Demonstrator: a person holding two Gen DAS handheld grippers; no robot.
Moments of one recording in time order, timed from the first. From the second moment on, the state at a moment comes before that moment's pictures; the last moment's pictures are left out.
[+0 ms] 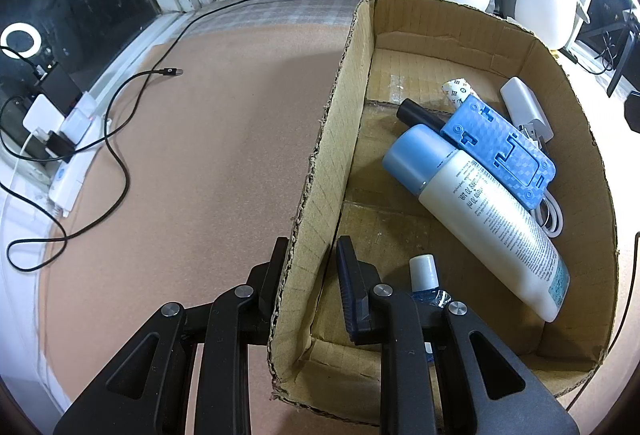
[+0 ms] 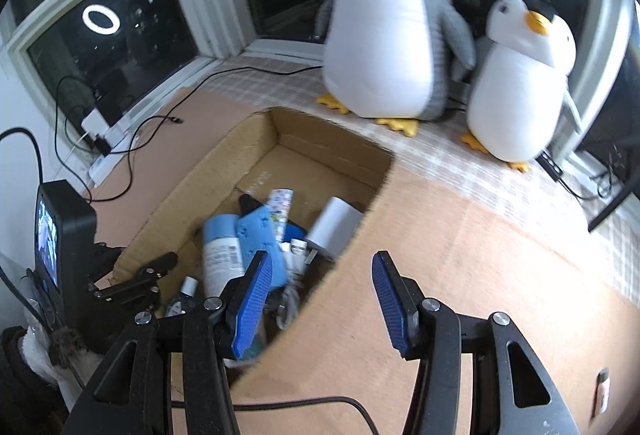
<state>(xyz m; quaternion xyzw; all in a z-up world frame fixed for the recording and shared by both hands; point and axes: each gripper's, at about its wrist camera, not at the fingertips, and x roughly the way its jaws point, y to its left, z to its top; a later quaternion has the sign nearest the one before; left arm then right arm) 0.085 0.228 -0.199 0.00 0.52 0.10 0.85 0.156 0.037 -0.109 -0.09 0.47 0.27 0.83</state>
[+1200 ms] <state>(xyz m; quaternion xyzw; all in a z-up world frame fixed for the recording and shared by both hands) 0.086 0.228 -0.198 0.01 0.53 0.11 0.84 0.149 -0.273 -0.141 0.00 0.54 0.05 0.84</state>
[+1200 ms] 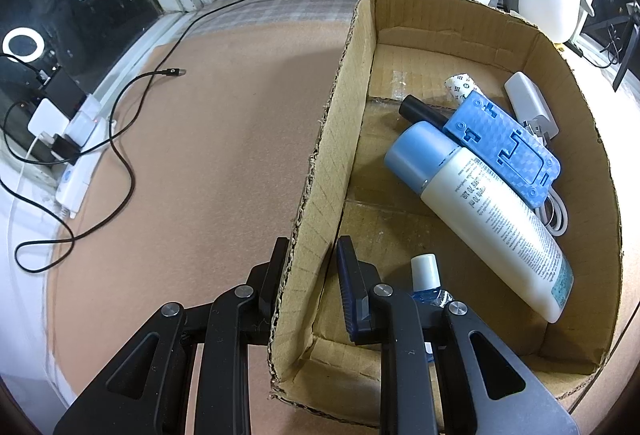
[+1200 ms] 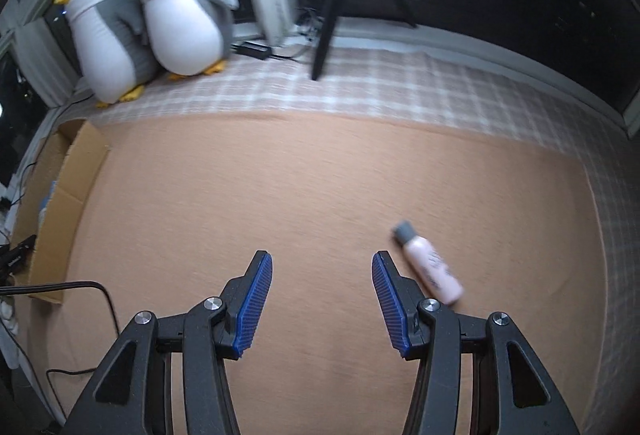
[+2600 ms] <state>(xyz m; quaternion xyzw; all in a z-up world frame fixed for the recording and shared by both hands) 0.088 0.225 -0.199 0.01 0.53 0.12 0.84 0.177 -0.322 -0.189 -0.01 0.59 0.01 0.81</state>
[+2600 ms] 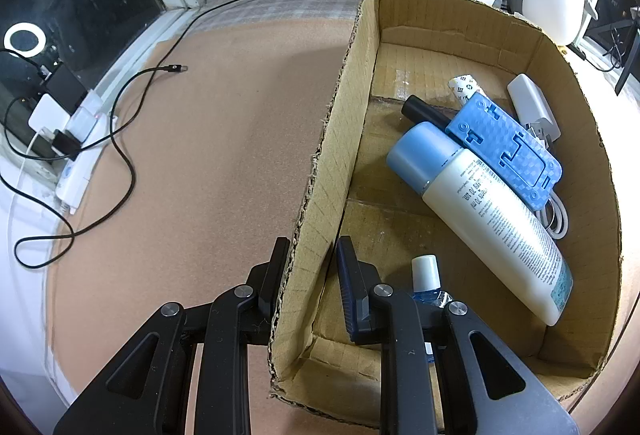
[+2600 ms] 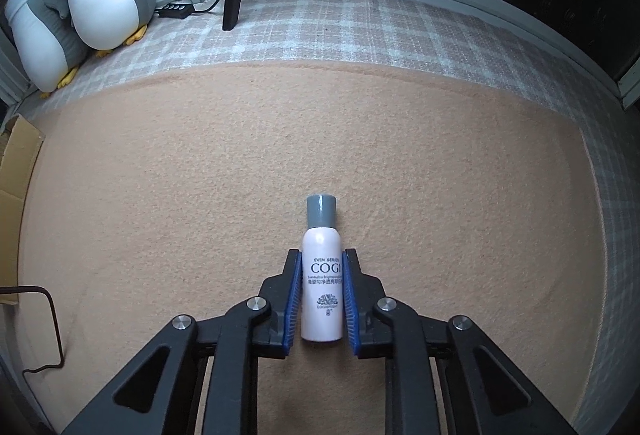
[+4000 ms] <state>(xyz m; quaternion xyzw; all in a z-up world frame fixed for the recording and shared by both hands) 0.085 0.230 -0.199 -0.01 0.52 0.10 0.85 0.189 -0.045 -0.100 -0.07 0.48 0.23 0.85</state>
